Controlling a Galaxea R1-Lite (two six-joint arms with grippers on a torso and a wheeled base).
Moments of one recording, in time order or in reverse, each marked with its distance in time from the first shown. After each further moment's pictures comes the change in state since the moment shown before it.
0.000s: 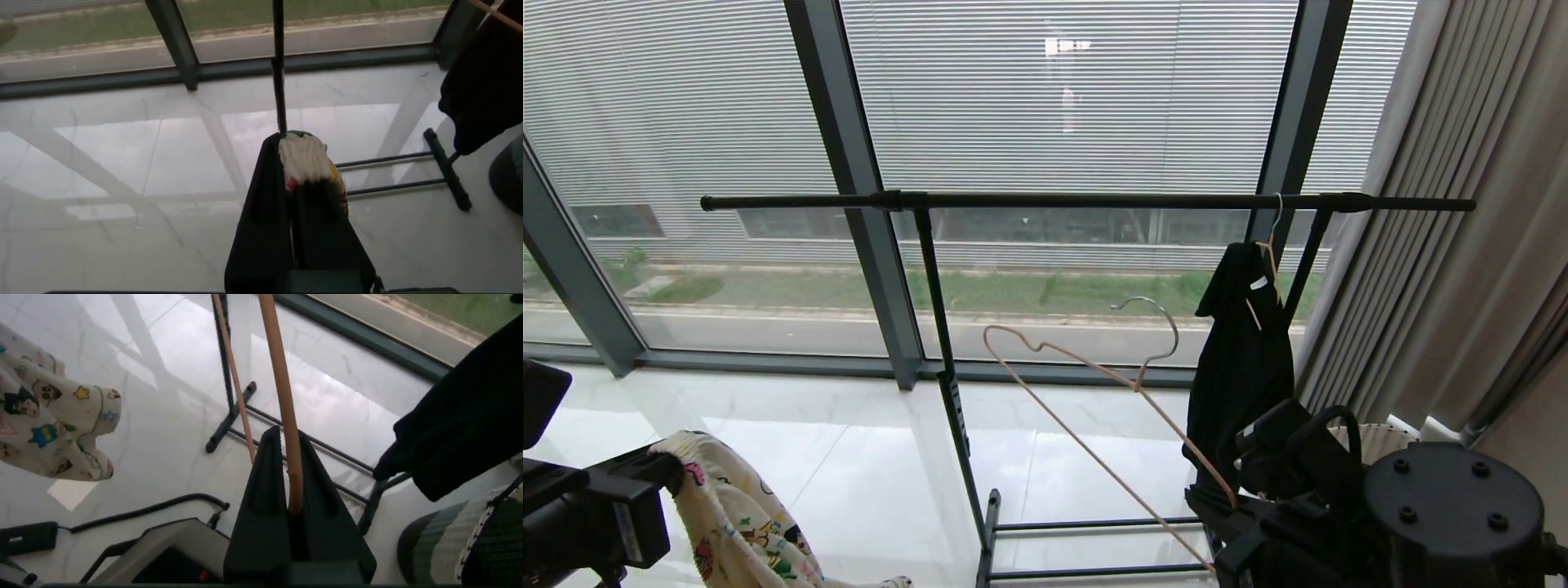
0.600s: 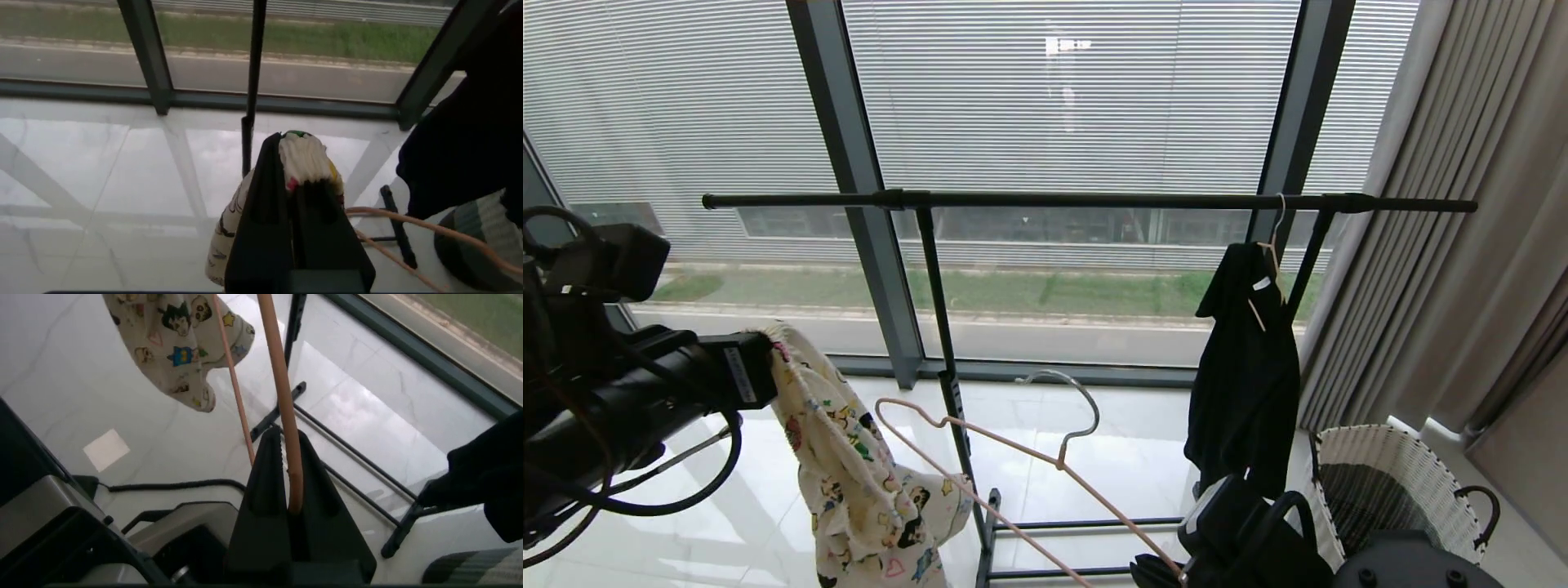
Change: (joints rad) left arm -0.197 0.304 -0.230 -0.159 0.196 -0.197; right arm 0.172 0.066 -0.007 -0.040 0.006 0.002
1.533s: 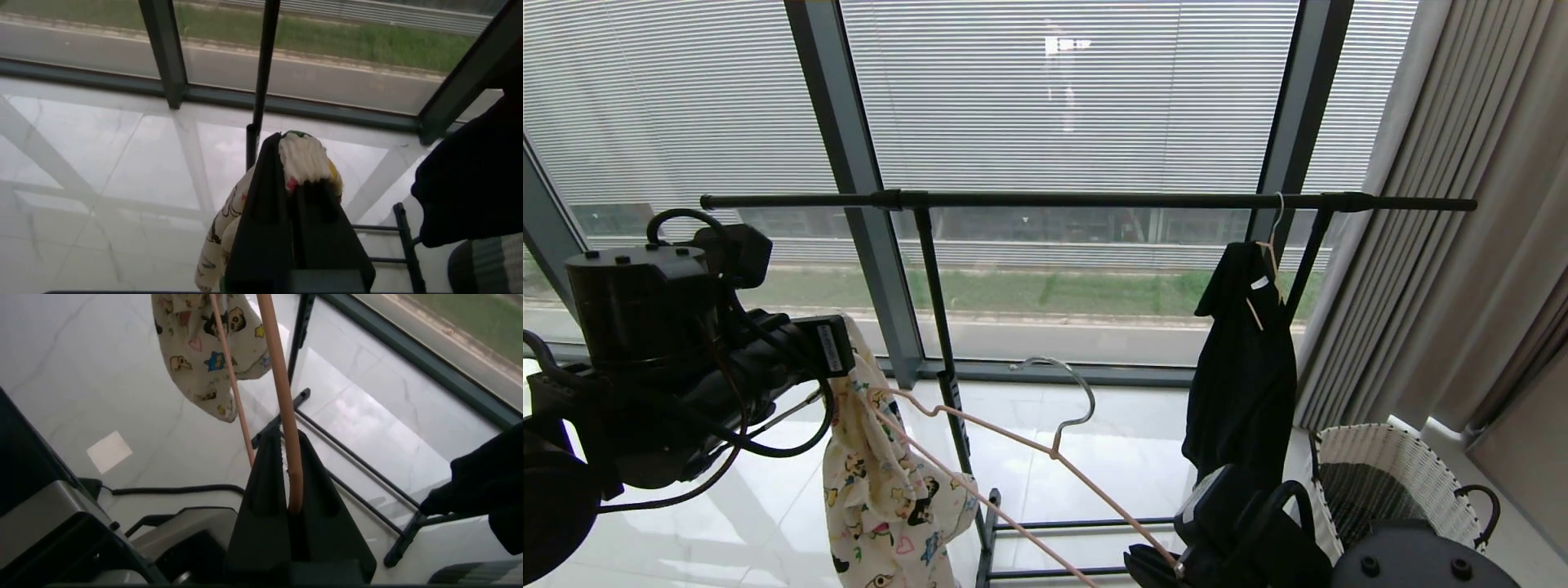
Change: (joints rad) left arm -0.060 0.227 -0.064 -0.139 0.133 -0.033; right arm -0.001 -0.002 -0.025 -0.006 0.001 -0.011
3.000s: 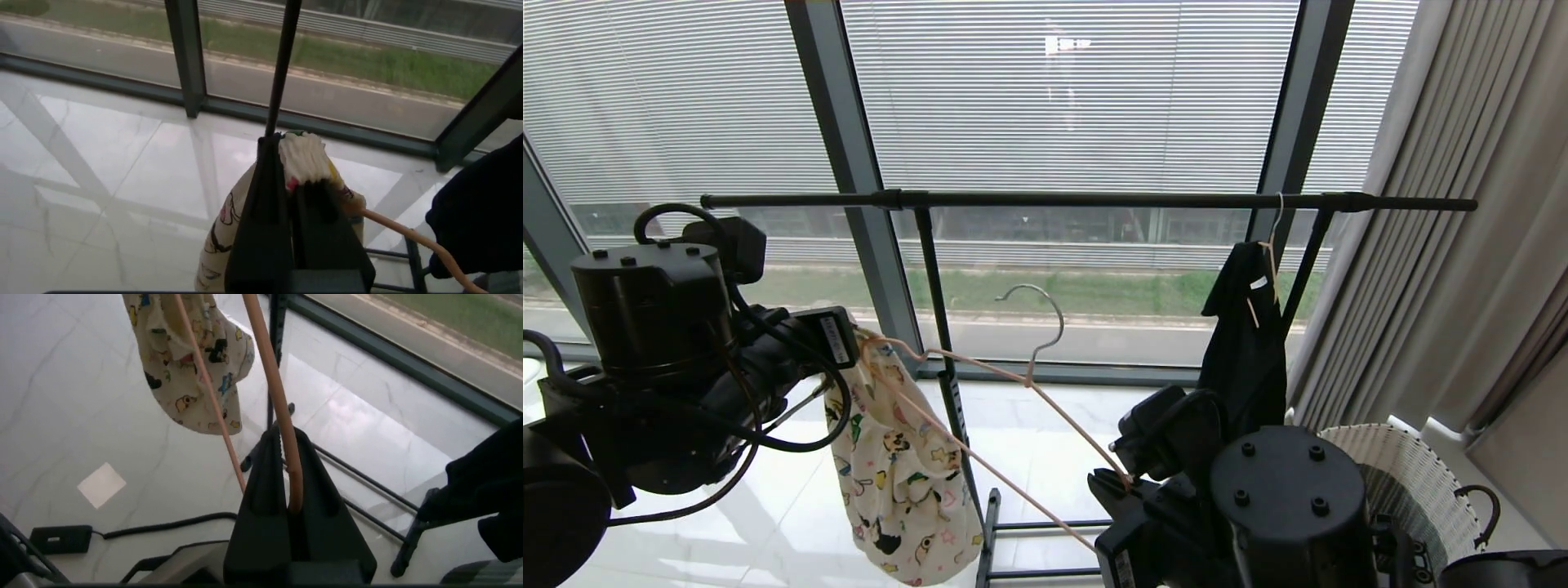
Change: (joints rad) left arm -0.073 -0.001 0.001 -0.042 0.173 -0.037; right arm -0.103 0.151 -0.191 -0.017 -0.010 0.027
